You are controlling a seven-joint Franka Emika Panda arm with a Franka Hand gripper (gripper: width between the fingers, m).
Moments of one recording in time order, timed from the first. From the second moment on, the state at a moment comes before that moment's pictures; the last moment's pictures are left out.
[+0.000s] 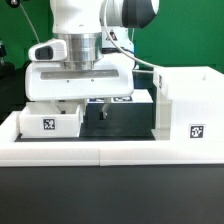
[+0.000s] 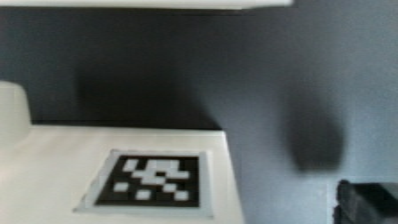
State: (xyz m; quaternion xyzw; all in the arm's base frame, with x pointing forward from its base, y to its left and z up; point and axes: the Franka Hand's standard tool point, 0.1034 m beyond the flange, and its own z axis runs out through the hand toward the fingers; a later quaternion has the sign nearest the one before) arm 0.491 -0.088 0.007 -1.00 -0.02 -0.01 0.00
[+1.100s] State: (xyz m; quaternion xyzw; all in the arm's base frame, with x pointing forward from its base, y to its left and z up) arm 0.490 -0.088 0.007 -1.00 -0.02 -0.01 0.00
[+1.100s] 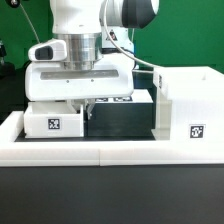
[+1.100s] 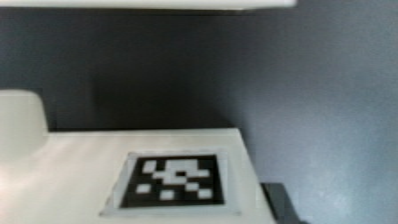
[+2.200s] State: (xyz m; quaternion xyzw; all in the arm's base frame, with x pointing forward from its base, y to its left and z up) arm 0.506 -0.090 0.024 -0.95 -0.31 -0.01 0.00
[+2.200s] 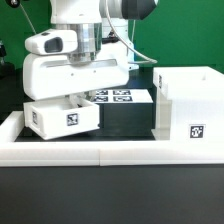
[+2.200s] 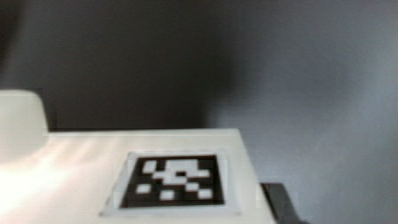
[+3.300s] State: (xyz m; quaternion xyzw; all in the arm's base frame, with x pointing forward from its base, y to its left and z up) arm 0.521 -0.085 0.026 -0.75 -0.66 0.02 -0.02
